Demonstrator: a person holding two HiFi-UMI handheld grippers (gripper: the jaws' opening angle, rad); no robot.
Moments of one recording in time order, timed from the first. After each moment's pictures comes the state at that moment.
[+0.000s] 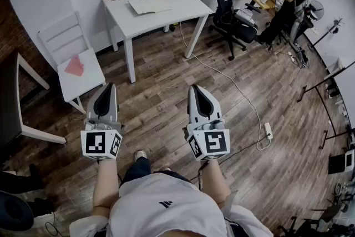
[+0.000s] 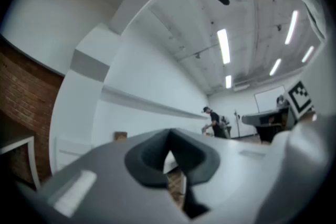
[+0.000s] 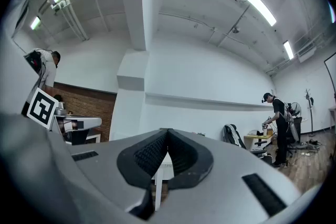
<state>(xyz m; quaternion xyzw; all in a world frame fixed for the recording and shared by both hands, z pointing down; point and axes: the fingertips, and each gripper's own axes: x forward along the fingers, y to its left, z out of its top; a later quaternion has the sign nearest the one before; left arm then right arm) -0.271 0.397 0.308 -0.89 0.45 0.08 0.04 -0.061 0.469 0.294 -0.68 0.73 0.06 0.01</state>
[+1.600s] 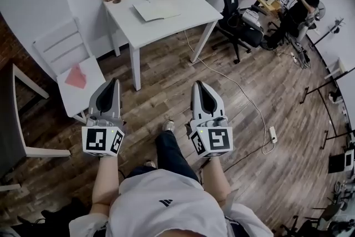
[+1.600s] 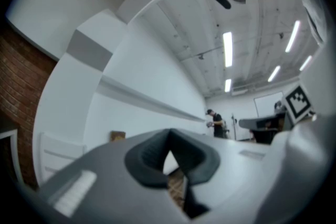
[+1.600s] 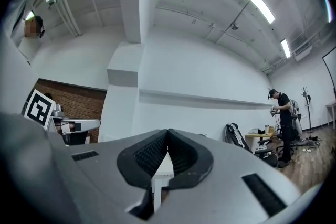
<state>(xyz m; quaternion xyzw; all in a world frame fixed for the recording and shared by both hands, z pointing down) -0.289 0.254 0.318 -0.90 0.42 0.09 0.03 -0.083 0.330 0.304 -0.70 0.71 0.06 0.02</state>
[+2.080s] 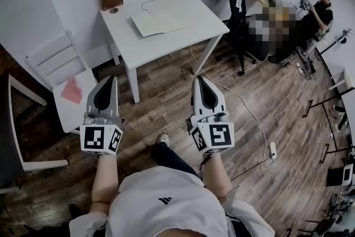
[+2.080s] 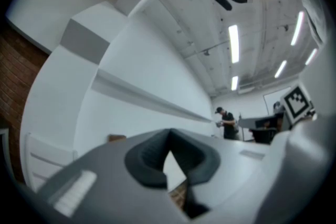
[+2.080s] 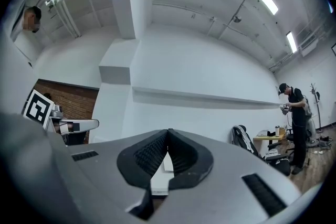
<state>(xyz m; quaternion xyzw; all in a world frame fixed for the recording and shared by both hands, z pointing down) -0.224 0.122 0.311 -0.89 0.44 0.10 0.04 -0.011 0.185 0.294 -0.68 0.73 0.07 0.02</state>
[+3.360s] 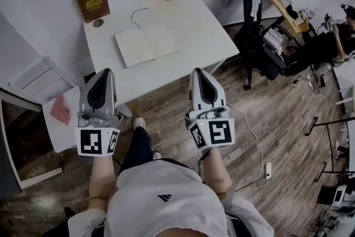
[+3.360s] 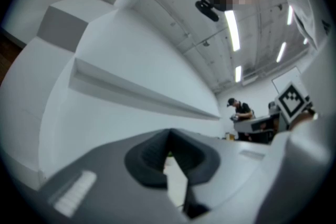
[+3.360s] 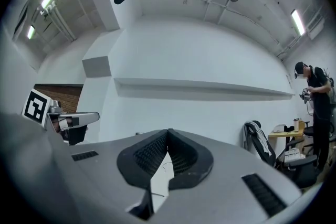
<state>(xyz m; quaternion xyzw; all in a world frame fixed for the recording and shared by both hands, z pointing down) -0.087 -0.104 0.300 -0.87 0.47 0.09 0.10 0.123 -0.073 0.308 -0.64 0.77 0.05 0.03</state>
